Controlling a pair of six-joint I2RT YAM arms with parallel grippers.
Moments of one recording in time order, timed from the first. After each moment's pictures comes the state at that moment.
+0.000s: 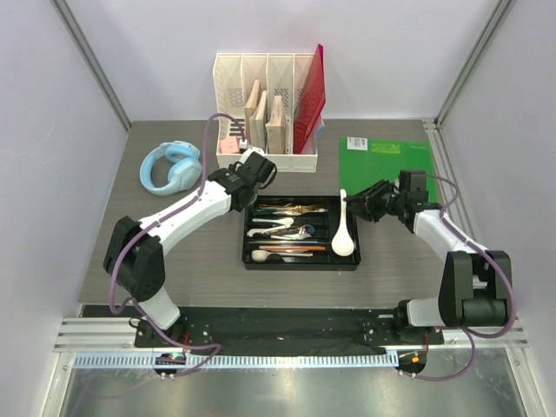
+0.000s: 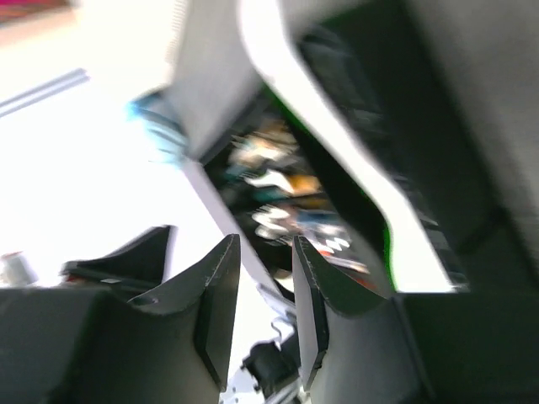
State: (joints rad) left arm -0.67 1.67 1.36 -0.72 -0.60 -0.31; right arm 0.00 1.39 0.72 -0.14 -0.59 1.14
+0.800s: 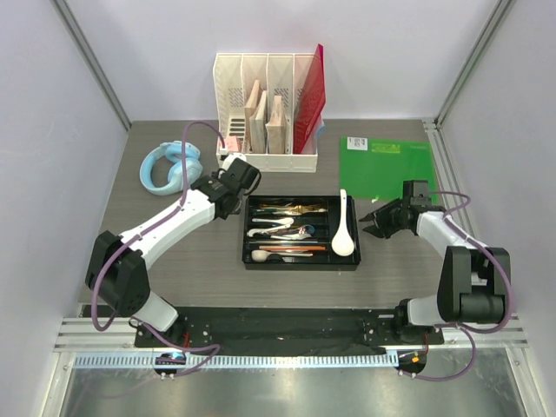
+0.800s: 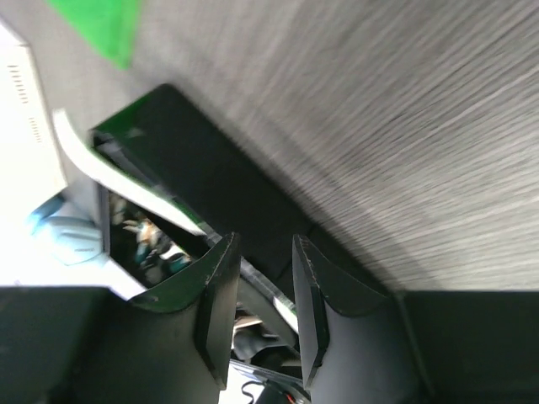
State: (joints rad) left arm -0.63 1.53 1.22 -0.74 -0.60 -0.37; right arm -0.07 1.37 0.71 -0.37 -0.33 1.07
